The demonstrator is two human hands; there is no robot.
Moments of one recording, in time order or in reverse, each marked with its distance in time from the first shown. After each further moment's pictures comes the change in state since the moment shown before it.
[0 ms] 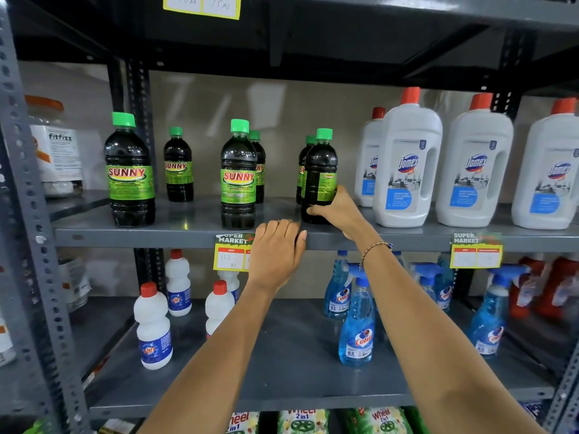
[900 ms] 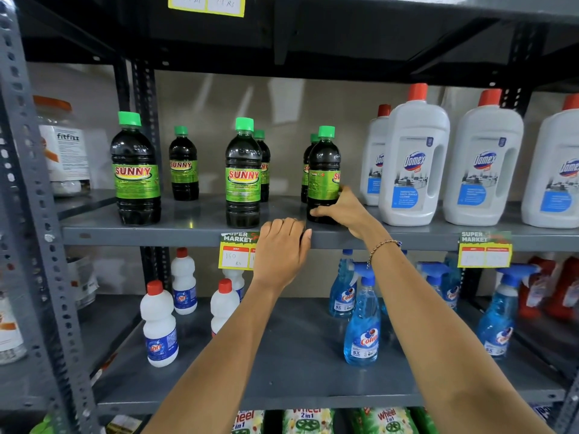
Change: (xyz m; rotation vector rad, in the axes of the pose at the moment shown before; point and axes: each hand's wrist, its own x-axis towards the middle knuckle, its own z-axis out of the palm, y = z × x) left_hand 0.000 0.001 -0.003 -0.025 -0.018 -0.010; right_hand 0.003 0.001 -0.003 0.039 -0.088 0.057
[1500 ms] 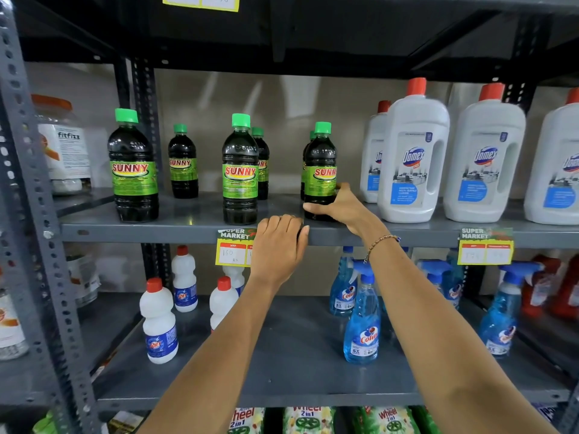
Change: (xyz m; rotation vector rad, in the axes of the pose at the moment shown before) left_hand 0.000 0.001 -0.001 0.002 0.004 0.001; right_hand -0.006 -0.001 -0.002 0.048 -0.058 0.005
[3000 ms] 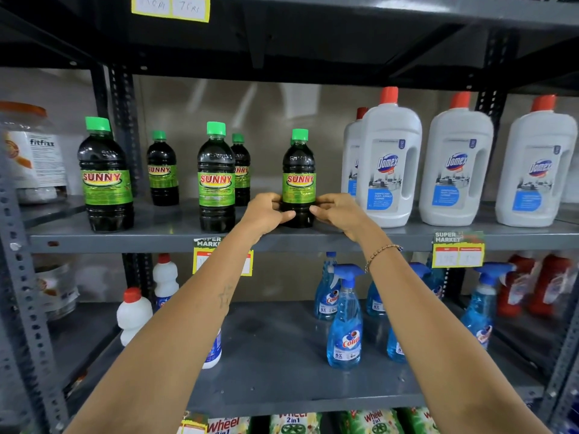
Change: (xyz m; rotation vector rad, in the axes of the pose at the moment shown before) left_hand 0.088 0.002 -0.015 -0.899 -0.573 -0.666; right_hand -0.024 -0.005 -0.032 0.095 -0.021 0.009
